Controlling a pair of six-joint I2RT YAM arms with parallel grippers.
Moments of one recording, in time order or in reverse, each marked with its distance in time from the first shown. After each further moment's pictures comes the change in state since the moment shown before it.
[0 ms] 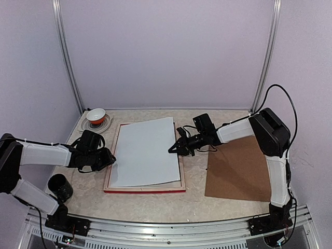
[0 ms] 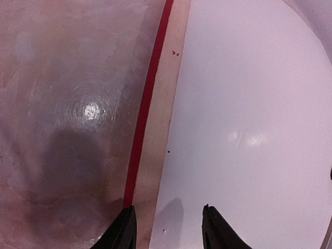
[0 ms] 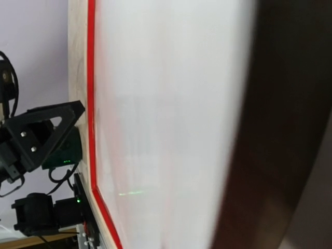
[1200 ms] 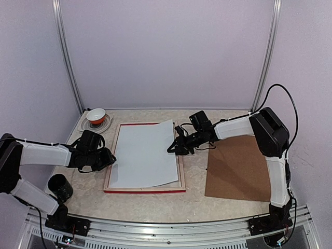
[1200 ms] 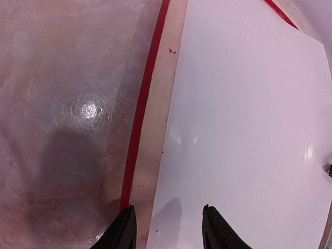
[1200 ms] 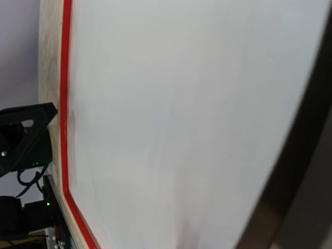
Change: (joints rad) left arm 0.000 0.000 0.000 0.002 0.009 0.000; right arm 0.021 0.006 0.092 -0.183 0.088 -0.123
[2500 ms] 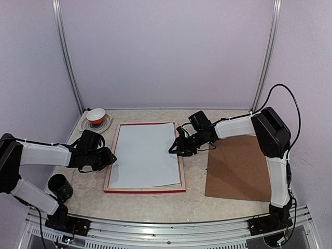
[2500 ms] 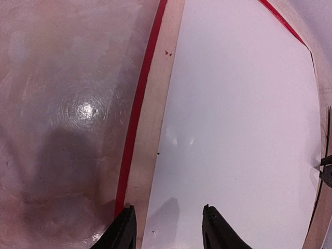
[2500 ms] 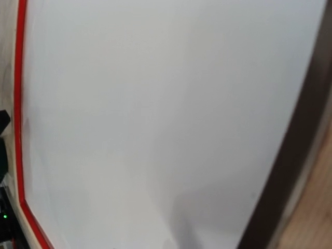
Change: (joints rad) left arm 0.000 0.000 0.000 0.013 0.009 -0.015; right arm 0.008 -0.022 0.002 -0.099 0.140 -0.082
